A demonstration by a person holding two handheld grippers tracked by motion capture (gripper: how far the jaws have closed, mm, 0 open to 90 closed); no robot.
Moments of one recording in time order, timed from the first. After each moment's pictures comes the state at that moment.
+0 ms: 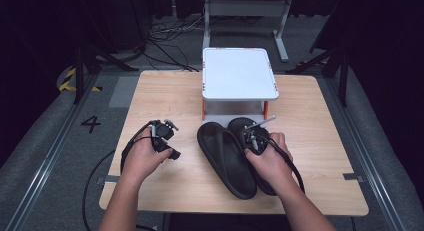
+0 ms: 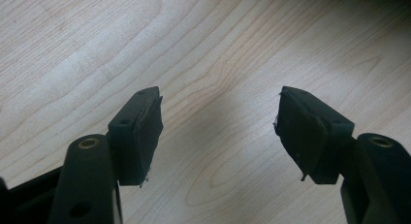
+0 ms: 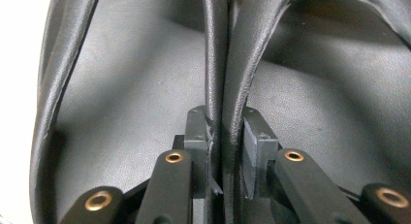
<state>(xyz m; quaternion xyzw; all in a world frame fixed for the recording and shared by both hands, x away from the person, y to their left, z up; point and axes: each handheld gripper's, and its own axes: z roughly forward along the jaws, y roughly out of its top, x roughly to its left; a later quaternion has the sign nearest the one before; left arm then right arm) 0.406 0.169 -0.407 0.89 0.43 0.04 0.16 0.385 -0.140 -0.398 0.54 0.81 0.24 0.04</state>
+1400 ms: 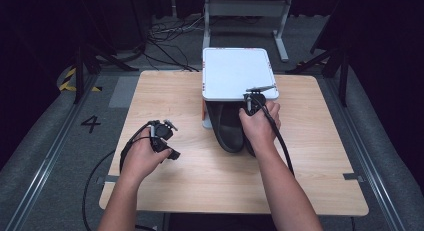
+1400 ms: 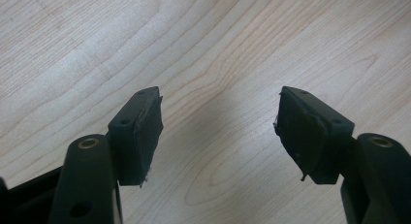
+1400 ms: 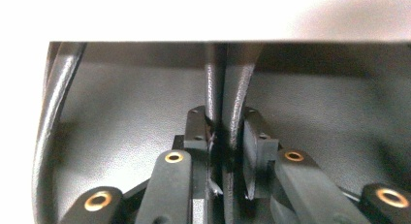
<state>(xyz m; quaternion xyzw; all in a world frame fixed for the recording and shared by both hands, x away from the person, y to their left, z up) 0.405 0.171 -0.408 0.89 0.43 0.04 0.16 0.485 -0.127 -0.381 0.64 0.71 0.28 0.11</state>
